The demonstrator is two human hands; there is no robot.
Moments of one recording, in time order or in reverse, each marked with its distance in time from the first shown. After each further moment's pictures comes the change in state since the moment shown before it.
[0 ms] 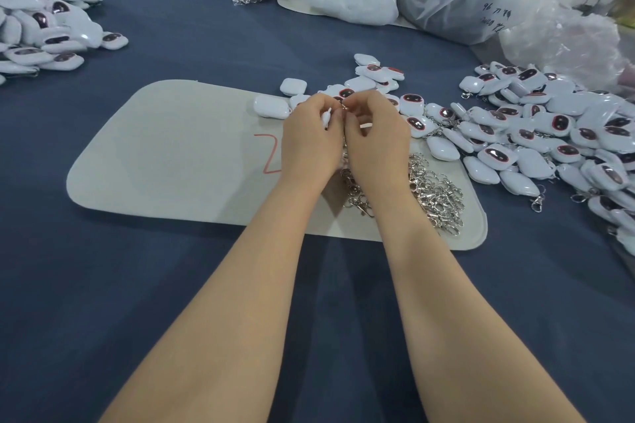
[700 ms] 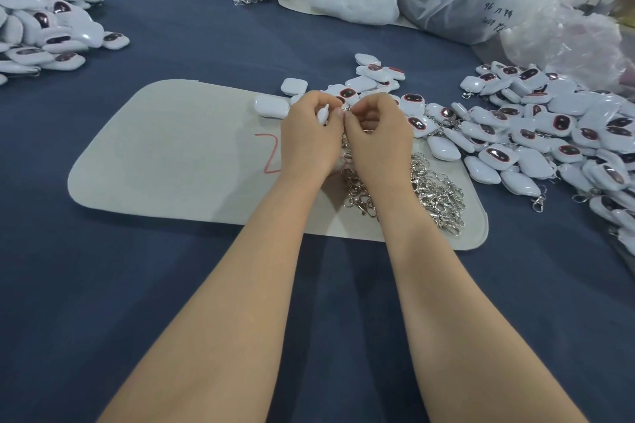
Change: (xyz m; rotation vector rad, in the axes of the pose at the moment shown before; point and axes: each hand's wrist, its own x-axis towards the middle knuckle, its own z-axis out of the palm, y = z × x) left_hand 0.003 0.000 -0.001 -0.091 0.028 -0.054; right_hand 0.001 0.004 -0.001 0.109 0.018 0.070
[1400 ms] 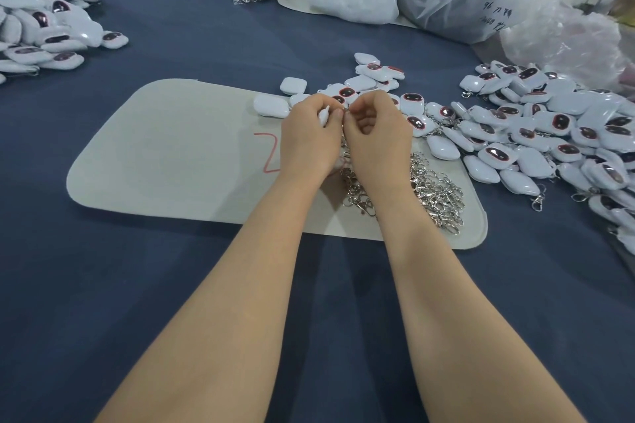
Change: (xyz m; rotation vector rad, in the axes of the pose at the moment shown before) left_hand 0.001 -0.001 0.000 0.081 -0.020 0.026; right_hand -0.001 -0.003 -0.001 -0.073 -0.010 -0.036
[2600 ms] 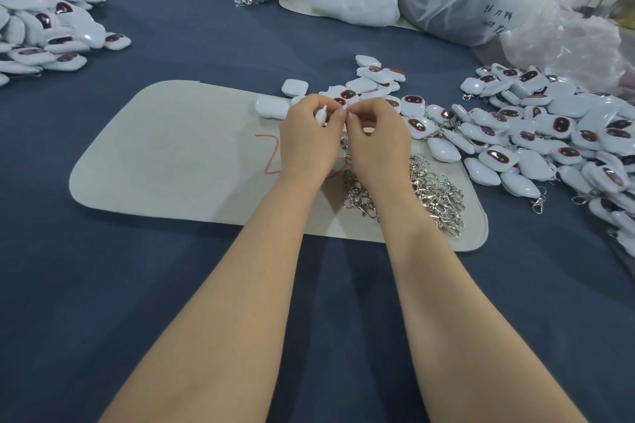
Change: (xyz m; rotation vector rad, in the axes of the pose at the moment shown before) left_hand 0.000 -0.002 -0.001 -0.084 0.031 -0.032; right_hand 0.003 0.002 0.002 -0.024 -0.036 0.072
